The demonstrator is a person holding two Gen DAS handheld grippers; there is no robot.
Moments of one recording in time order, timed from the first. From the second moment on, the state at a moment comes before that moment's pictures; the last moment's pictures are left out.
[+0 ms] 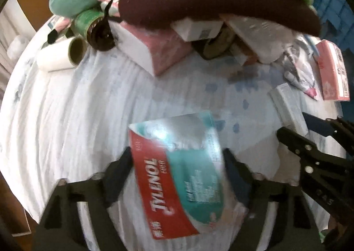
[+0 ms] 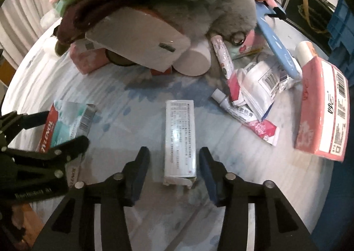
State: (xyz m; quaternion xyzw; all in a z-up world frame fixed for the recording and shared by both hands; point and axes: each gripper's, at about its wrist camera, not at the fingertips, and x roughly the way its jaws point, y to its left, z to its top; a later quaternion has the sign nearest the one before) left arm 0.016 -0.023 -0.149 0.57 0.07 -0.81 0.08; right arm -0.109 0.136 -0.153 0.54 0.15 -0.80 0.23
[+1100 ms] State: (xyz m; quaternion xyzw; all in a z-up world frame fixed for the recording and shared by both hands) left arm -0.037 0.164 0.157 0.21 -0.07 -0.96 -0.14; right arm -0.007 0.282 0.161 0.23 0.08 -0.97 0.00
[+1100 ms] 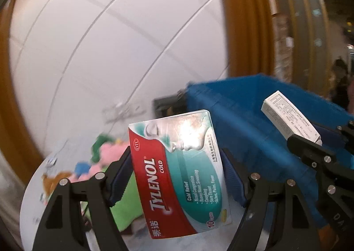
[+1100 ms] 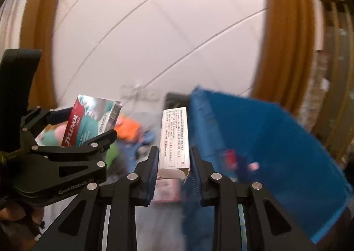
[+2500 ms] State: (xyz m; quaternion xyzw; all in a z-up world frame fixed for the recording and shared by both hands) left arm -0.049 0.391 0.159 0.30 -0.17 -0.89 -0.29; right arm -0.017 0.515 0.125 0.33 0.04 -0.93 -0.19
